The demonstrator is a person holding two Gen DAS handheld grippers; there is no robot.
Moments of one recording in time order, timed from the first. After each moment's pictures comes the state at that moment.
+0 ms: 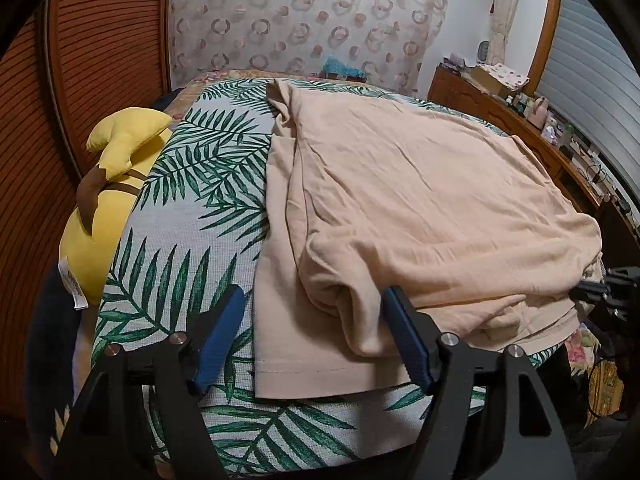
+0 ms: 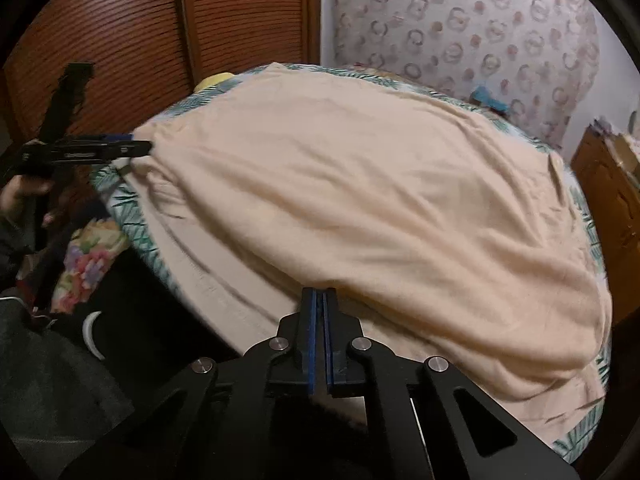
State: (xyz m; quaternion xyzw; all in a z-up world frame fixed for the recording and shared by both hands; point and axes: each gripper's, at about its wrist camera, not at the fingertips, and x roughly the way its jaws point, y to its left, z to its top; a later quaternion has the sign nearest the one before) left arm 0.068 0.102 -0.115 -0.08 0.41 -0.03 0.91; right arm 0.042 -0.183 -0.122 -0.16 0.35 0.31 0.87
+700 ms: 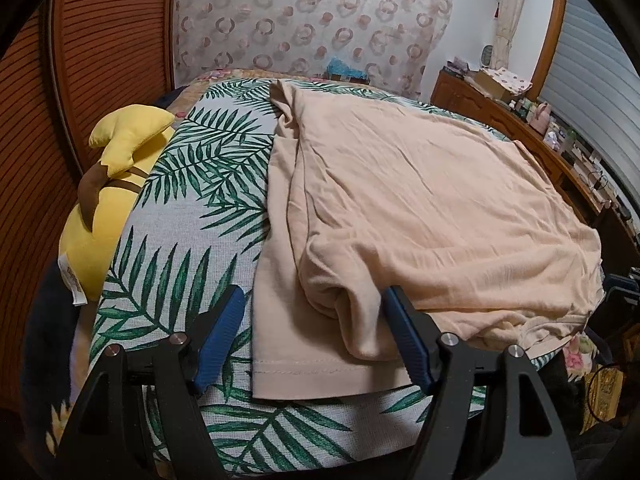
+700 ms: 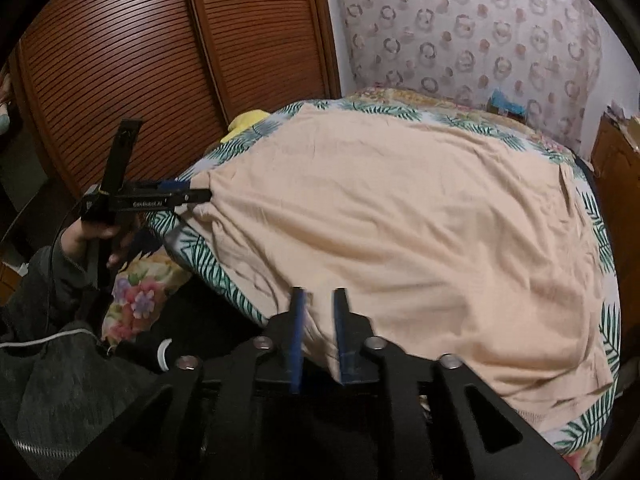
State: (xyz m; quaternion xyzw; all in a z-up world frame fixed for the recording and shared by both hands) left arm 0.068 0.102 -0.114 -0.09 0.40 -0.03 0.91; right arm 0.010 -0.199 -0.089 -0.10 0.33 0.35 0.87
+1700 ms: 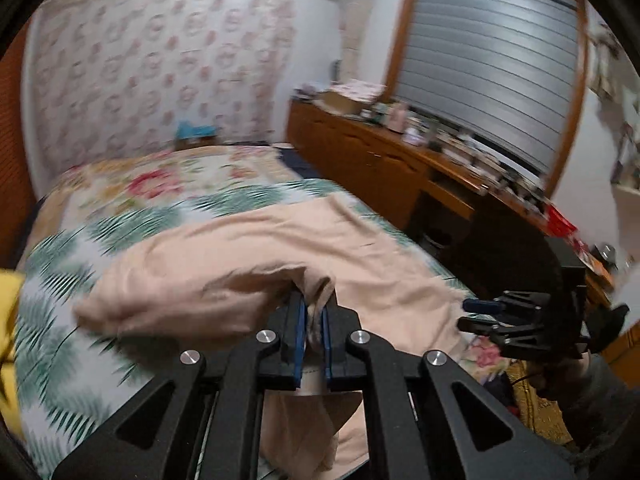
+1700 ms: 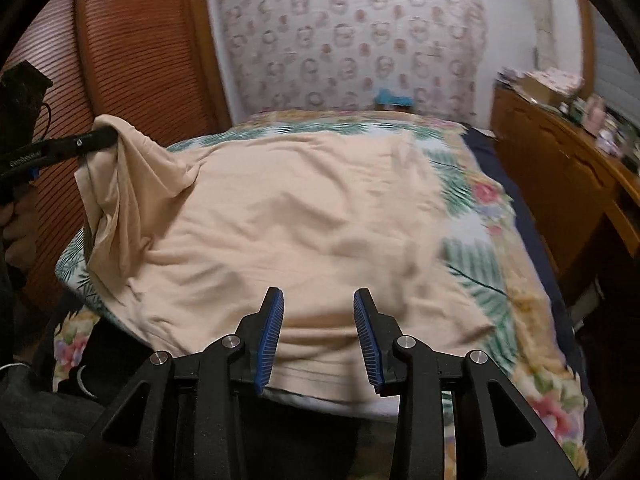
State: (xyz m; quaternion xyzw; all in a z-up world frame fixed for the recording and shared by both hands) left arm 0.125 -0.073 0.012 -0.02 0.31 -0.27 0.91; right arm 0.010 -0.330 -0.095 -0.02 0.31 0.18 0.93
